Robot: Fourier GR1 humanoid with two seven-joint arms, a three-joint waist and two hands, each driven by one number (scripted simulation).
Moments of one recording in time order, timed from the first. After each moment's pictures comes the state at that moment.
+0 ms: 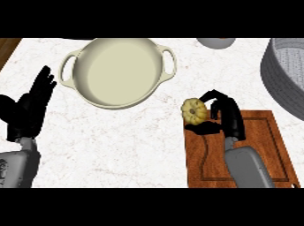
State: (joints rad) left arm -0.22 0.20 0.14 -1.48 -0.03 0.04 0.17; right arm -0.29 -0.02 0.07 -1.26 0.55 -0.28 0.15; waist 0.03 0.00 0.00
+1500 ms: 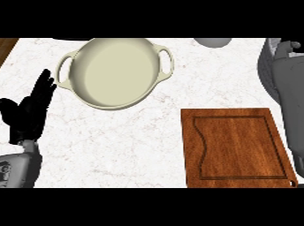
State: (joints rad) left arm -0.20 0.18 0.15 -1.47 -0.05 0.05 0.15; right arm -0.91 -0.27 -0.19 -1.16 0.67 -0.42 0.60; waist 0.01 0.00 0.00
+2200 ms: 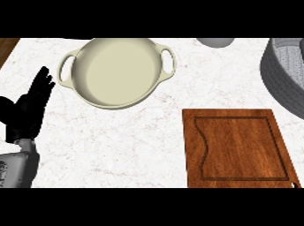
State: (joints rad) left arm -0.21 0.19 0.15 -1.49 -0.05 0.04 0.17; right arm -1.09 -0.45 -0.29 -0.63 0.66 -0.41 0.41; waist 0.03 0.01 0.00
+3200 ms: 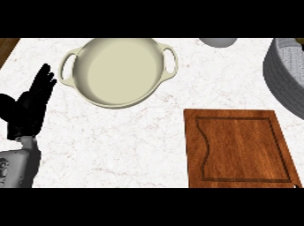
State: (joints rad) left arm -0.23 0.19 0.15 -1.49 -0.05 0.04 0.17; right arm -1.04 -0.66 -0.25 -0.33 0.75 -0.41 0.07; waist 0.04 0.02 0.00
